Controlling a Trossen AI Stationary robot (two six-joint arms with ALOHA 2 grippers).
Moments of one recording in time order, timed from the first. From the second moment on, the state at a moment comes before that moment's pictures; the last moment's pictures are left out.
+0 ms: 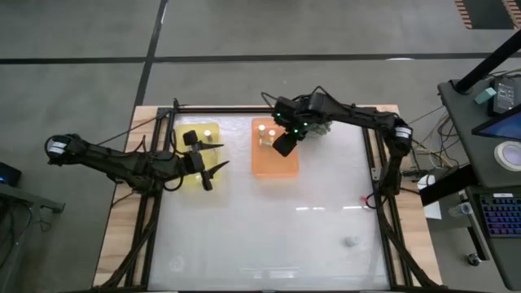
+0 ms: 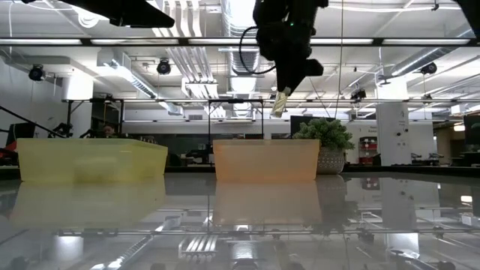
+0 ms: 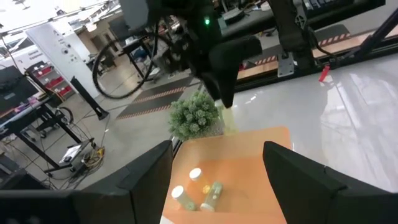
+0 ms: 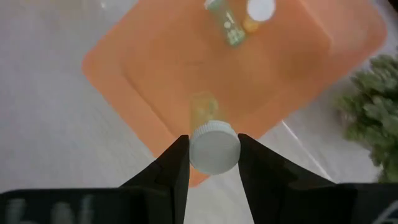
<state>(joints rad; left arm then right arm) -0.20 0.82 0.61 0.07 -0.62 0.33 -0.33 1.84 1.79 -1.23 -0.08 0.37</state>
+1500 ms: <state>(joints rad) -0.20 0.82 0.59 0.07 -0.62 0.33 -0.42 2.28 2.06 -1.34 0.03 -0.03</state>
